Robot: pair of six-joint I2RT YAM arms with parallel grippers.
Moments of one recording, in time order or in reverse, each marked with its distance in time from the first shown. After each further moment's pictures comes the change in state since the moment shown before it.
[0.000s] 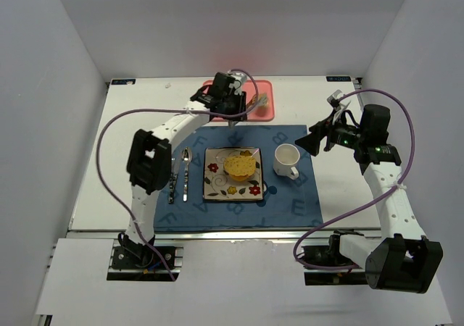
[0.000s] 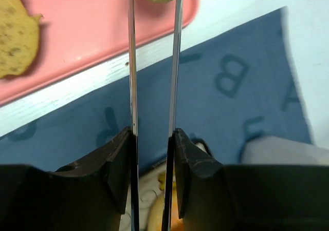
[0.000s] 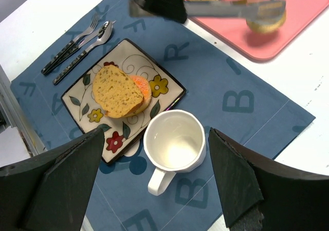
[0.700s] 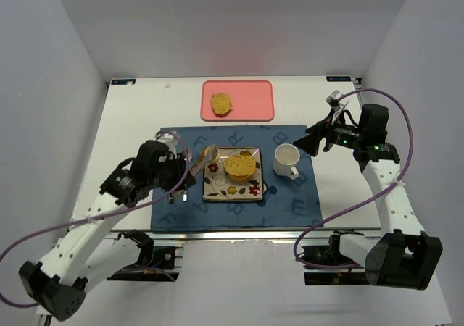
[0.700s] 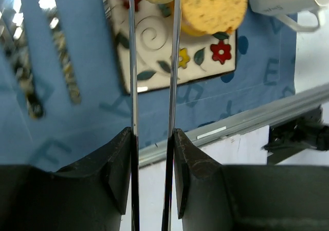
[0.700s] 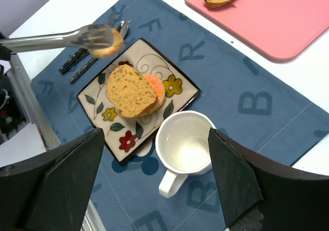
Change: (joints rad) left arm 0.004 -1.272 -0.986 -0.310 -0.047 -0.281; right arm 0.000 0.022 0.000 0.002 -0.057 0.023
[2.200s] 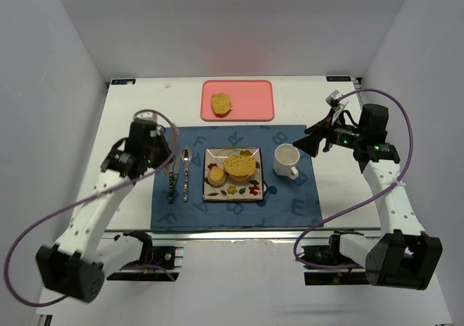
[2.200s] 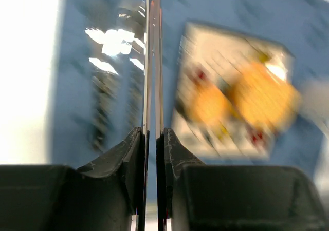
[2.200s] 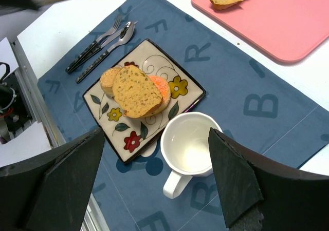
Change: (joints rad) left arm 0.143 0.091 0.113 -0.019 -0.221 -0.038; right arm 0.000 0.001 0.000 0.000 -0.027 0.010
